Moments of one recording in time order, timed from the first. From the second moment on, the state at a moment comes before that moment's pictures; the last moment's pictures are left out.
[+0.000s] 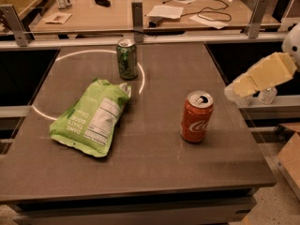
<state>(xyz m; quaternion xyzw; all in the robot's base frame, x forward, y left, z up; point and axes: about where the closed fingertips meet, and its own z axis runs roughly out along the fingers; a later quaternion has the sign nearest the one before) 0.464 -0.223 0.991 -0.30 0.91 0.03 0.30</state>
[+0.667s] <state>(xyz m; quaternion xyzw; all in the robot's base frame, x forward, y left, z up) 0.527 -0.236 0.985 -0.24 0.89 0.05 0.38</state>
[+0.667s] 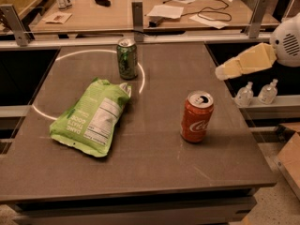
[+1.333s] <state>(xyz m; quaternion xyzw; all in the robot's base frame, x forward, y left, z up) 0.609 -0.206 0.959 -0.24 0.87 0.07 0.43</state>
